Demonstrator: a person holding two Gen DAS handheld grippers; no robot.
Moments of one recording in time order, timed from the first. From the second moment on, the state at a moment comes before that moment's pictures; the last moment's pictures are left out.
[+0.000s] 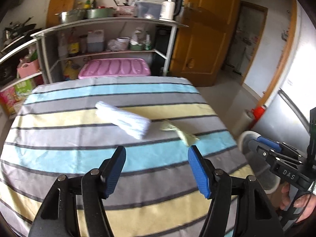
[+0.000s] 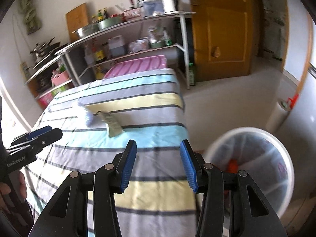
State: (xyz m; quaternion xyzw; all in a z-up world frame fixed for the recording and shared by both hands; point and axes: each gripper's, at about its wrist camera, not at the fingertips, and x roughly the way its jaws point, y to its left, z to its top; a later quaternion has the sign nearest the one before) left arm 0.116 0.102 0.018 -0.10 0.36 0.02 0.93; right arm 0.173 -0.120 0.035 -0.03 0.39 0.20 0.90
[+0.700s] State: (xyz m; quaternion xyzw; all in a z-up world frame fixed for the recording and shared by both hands) left arm 0.179 0.161 -0.005 -0.15 0.40 0.05 0.90; right arm 0.236 -0.021 -0.008 -0.09 0.43 0.29 0.85
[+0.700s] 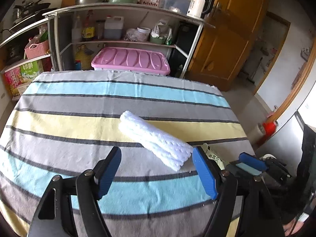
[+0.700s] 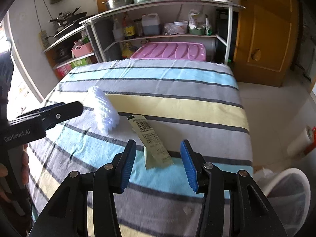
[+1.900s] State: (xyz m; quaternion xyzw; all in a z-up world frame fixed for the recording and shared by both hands) left arm 0.218 0.156 -0.031 -0.19 0.42 0.05 0.89; right arm 0.248 -0.010 -0.025 -0.13 0.42 0.28 0.85
